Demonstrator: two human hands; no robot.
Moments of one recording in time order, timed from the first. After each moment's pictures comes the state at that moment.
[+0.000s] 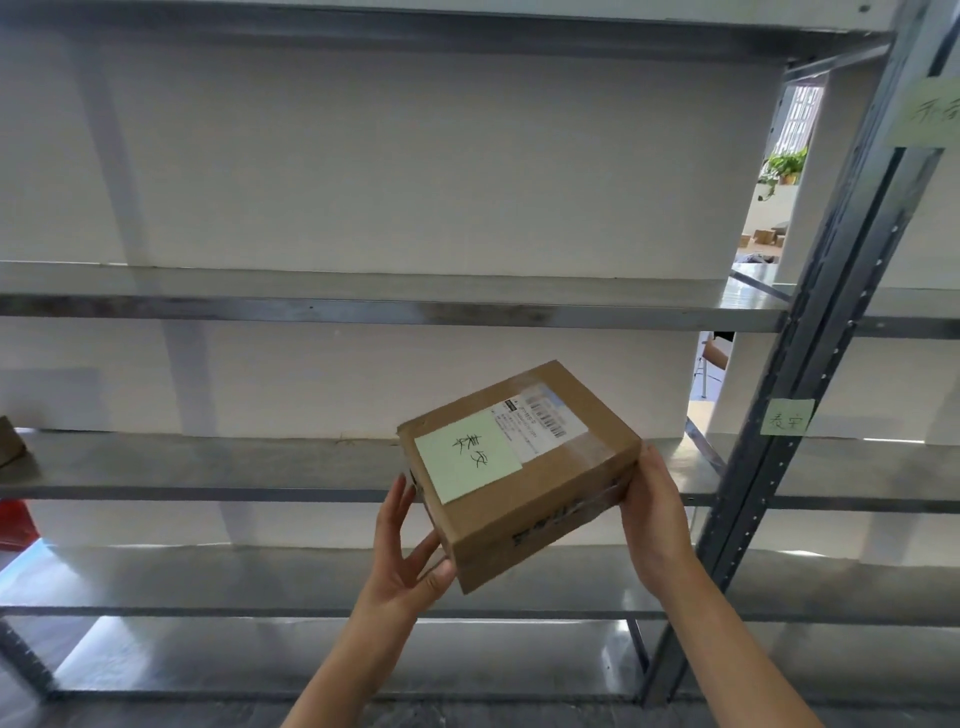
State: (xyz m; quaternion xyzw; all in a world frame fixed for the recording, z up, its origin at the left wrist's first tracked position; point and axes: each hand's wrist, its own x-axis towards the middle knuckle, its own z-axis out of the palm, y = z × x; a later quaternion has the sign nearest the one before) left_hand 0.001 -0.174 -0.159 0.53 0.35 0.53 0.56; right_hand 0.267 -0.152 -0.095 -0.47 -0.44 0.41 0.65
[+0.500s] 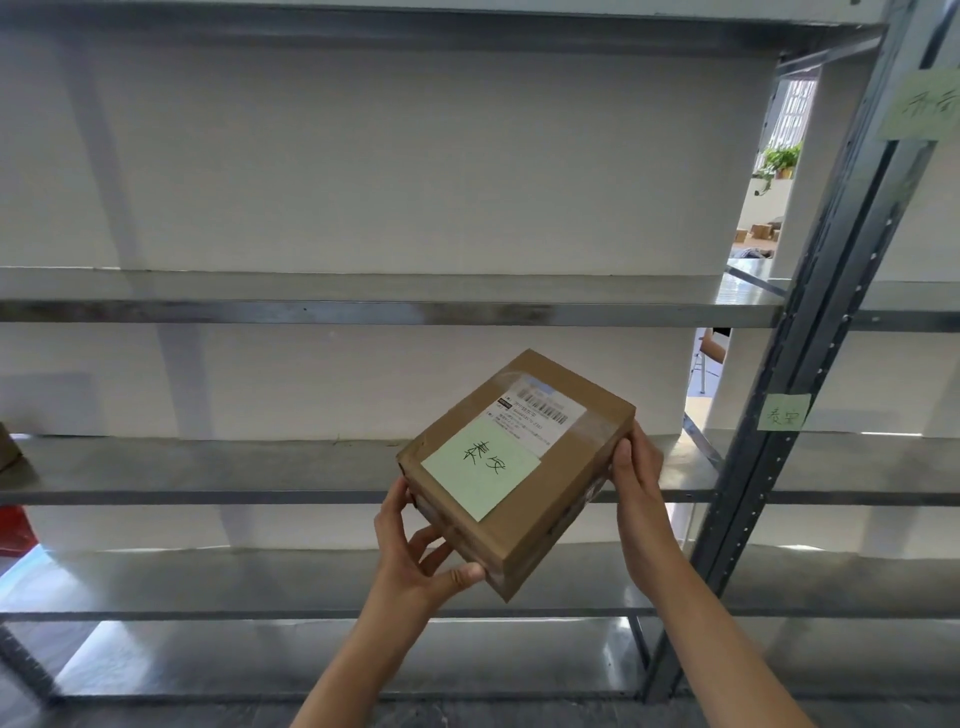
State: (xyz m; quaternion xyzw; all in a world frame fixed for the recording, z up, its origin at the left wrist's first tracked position) left_hand 0.018 -0.170 -0.149 0.57 0.39 0.53 0.50; right_hand 0.258 -0.148 -0.094 -0.52 -0.47 0.37 0.62
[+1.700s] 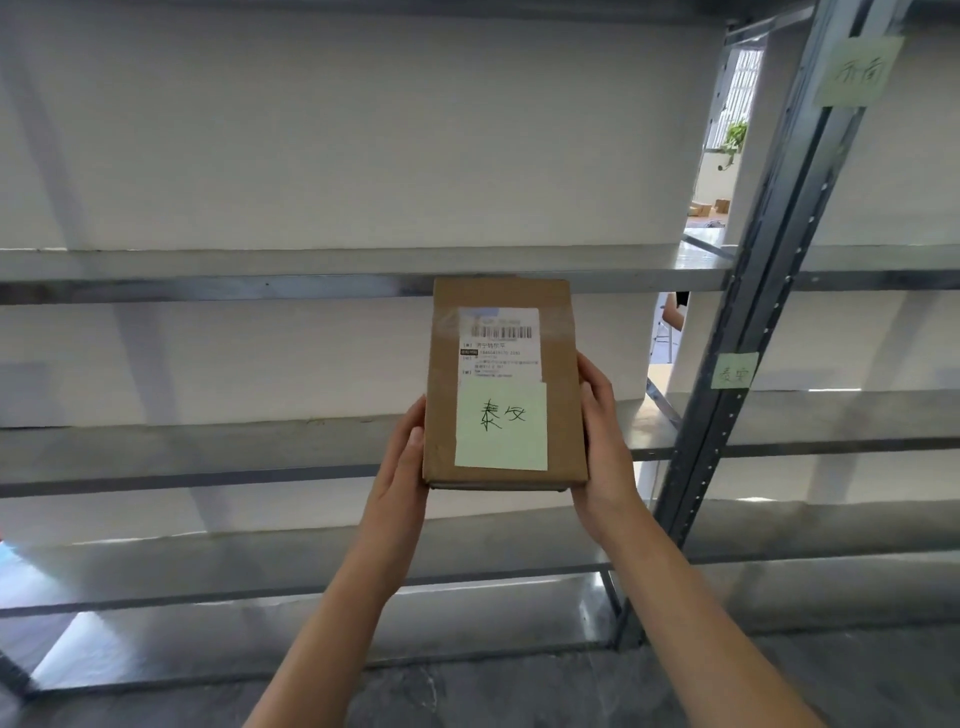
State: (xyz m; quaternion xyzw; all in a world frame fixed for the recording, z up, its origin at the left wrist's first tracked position) left_hand 0.048 -0.181 -0.095 0.57 0.38 0.53 0.50; right_hand 0.241 -0.186 -0.059 -0.39 -0.45 0.43 0.68
